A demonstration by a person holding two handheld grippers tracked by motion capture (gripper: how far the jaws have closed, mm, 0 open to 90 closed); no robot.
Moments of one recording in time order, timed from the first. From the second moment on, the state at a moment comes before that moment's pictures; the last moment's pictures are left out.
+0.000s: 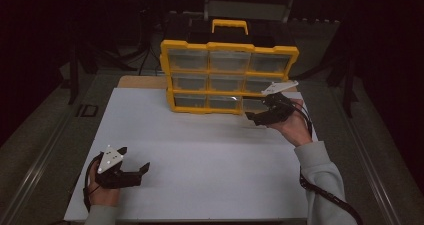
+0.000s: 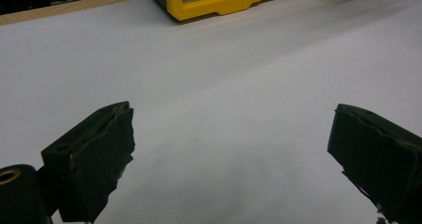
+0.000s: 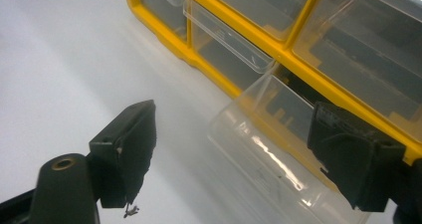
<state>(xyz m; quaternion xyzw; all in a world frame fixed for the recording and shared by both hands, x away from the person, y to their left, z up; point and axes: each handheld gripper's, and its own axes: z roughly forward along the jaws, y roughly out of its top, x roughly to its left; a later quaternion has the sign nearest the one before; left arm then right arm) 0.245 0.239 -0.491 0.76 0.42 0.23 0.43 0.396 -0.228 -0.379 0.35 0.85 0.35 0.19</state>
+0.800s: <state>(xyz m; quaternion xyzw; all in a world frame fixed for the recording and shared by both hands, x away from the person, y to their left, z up) 0.245 0.239 -0.491 0.76 0.42 0.23 0.43 0.352 -0.244 -0.407 0.37 0.80 0.41 0.24</state>
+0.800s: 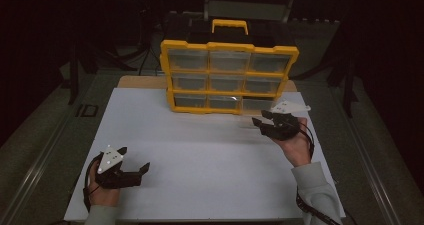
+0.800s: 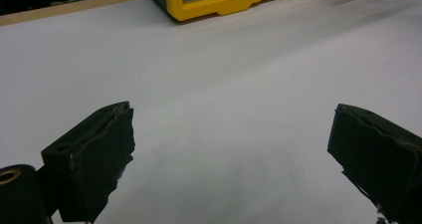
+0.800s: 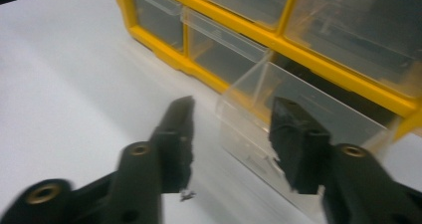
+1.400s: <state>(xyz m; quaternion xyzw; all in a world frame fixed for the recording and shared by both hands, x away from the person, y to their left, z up) 0.245 0.239 -0.491 0.76 0.43 0.23 0.44 0.348 -0.249 -0.442 0.40 0.79 0.38 0.28</state>
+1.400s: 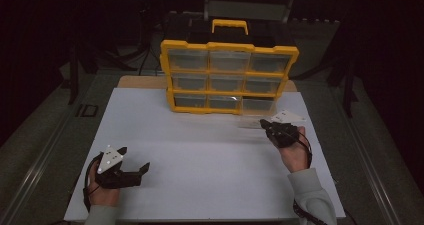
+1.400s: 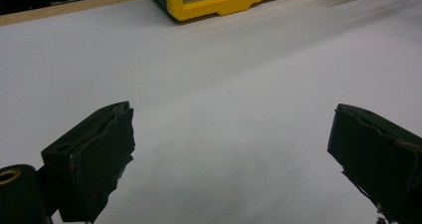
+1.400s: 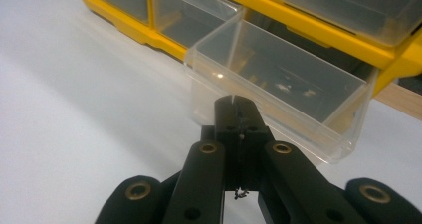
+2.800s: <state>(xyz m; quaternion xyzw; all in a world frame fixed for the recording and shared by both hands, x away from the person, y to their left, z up) 0.245 0.240 -0.491 0.76 0.43 0.23 0.44 0.376 -0.253 -0.463 0.43 0.78 0.36 0.28</state>
